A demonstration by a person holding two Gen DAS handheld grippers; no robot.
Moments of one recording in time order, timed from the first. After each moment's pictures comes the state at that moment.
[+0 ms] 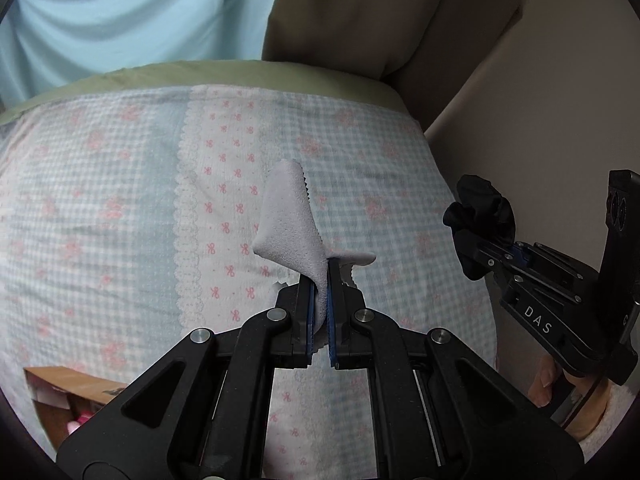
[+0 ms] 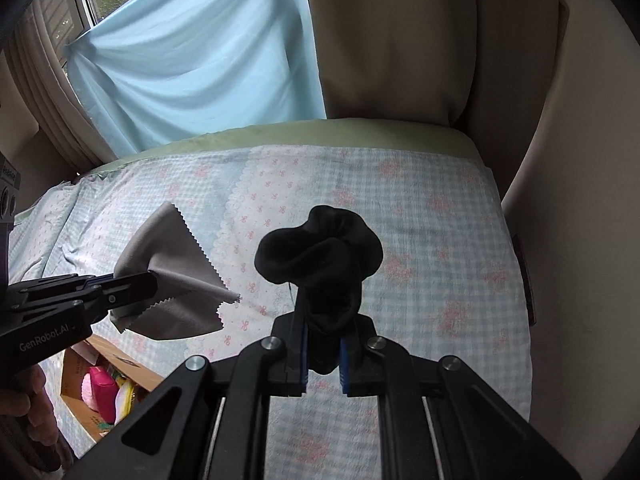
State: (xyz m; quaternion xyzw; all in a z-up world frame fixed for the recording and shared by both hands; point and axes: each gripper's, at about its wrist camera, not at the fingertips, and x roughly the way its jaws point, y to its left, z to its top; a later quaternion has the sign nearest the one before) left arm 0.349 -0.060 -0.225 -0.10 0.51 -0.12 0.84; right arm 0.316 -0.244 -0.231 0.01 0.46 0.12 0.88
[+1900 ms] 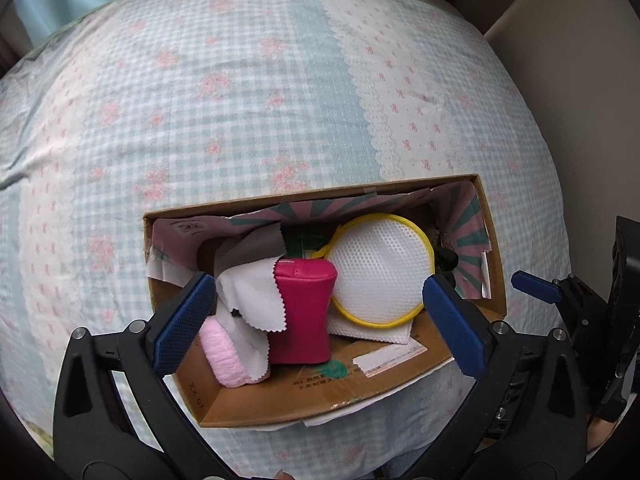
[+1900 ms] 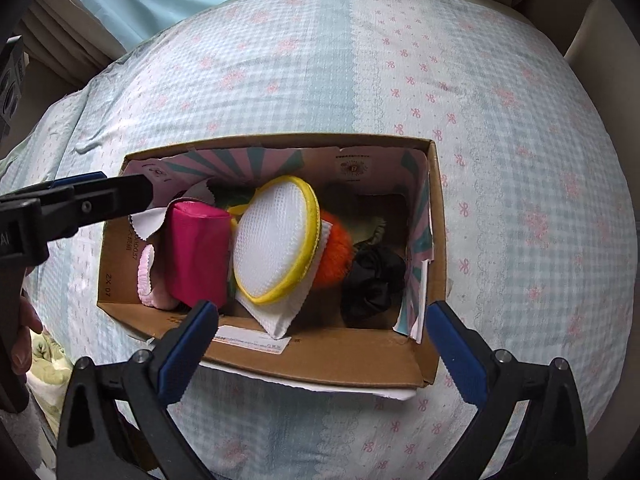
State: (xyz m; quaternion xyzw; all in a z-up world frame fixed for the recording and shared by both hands) left arm 0.195 0.189 -0.320 -0.04 0.62 -0.12 0.77; right arm 0.130 0.008 -0.349 0.03 0.62 0.09 0.78
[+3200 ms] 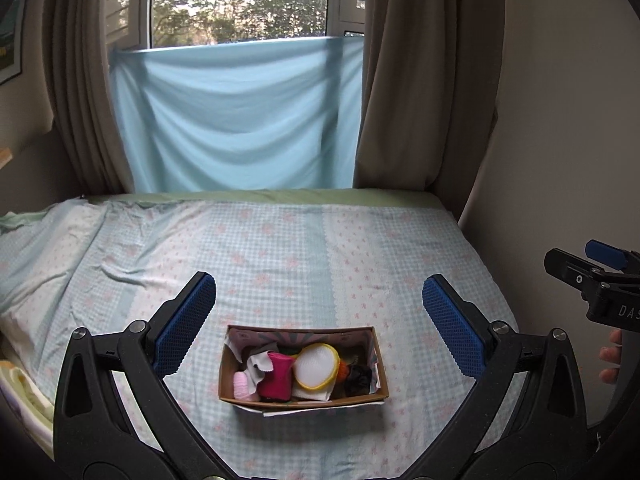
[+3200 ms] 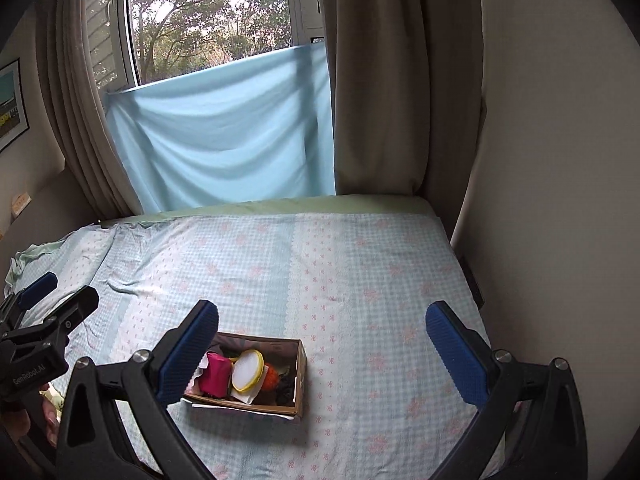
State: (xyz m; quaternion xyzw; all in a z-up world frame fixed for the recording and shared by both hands) left arm 0.016 0.094 0.017 -0.02 0.31 0.00 0.95; right arm 0.025 -0.125 -0.008 0.02 0.35 0.04 0.94
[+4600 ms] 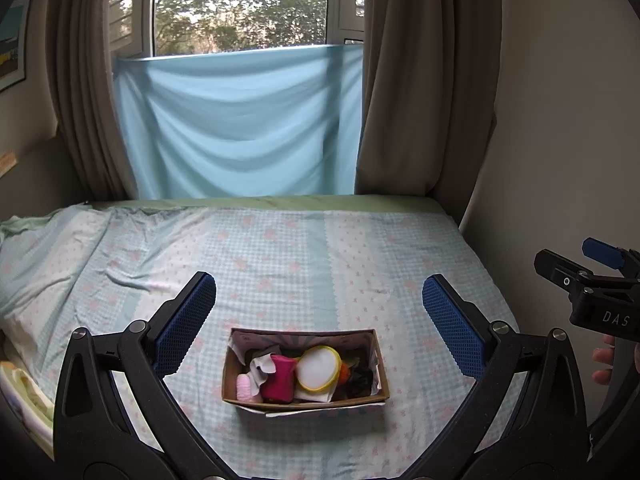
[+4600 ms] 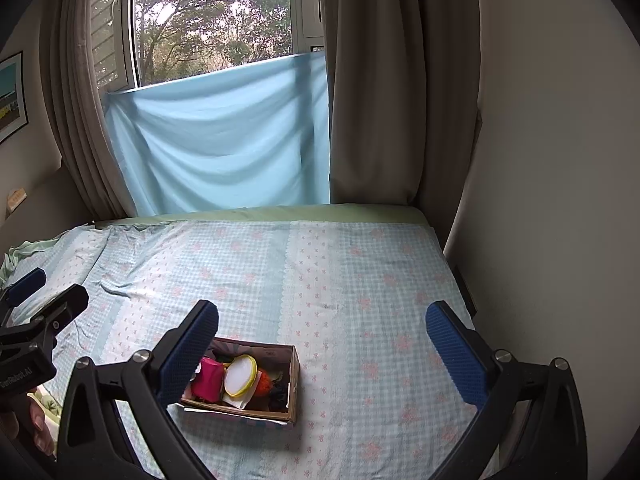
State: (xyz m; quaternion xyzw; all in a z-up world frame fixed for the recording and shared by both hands) left arm 0.006 0.090 0.016 -0.02 0.30 0.00 0.95; right arm 0.019 -0.126 -0.010 0.00 0.33 0.03 0.94
